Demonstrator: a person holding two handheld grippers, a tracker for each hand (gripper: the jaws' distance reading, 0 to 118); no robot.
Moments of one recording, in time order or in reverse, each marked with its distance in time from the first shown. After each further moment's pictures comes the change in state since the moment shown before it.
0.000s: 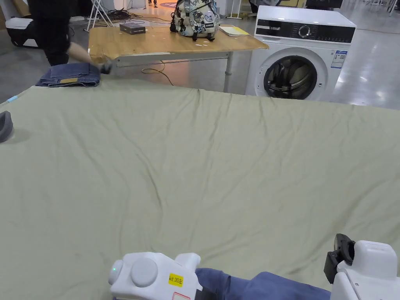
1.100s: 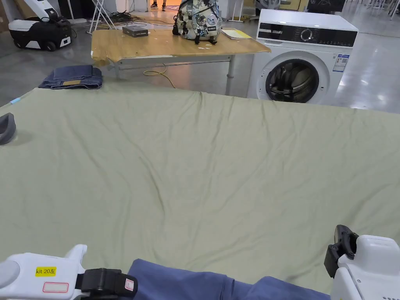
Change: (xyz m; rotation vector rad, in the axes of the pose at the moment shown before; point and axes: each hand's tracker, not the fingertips) left arm -0.165 -0.041 0.129 0.213 -0.156 0.260; right arm -0.010 0.016 0.004 0.073 0.021 0.006
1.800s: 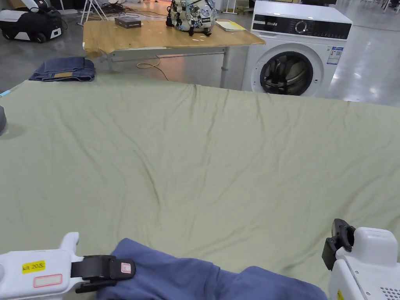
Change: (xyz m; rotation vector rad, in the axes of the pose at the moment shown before) left arm 0.024 0.000 0.024 0.169 -0.117 -0.030; right arm 0.003 -0.001 0.002 -0.019 -0.010 0.004
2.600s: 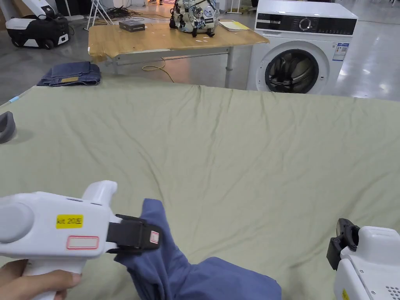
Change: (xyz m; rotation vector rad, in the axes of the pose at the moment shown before) left arm 0.177 0.010 -0.011 -0.077 0.275 -0.371; right arm 0.006 -0.005 -0.001 -0.009 0.011 -0.014
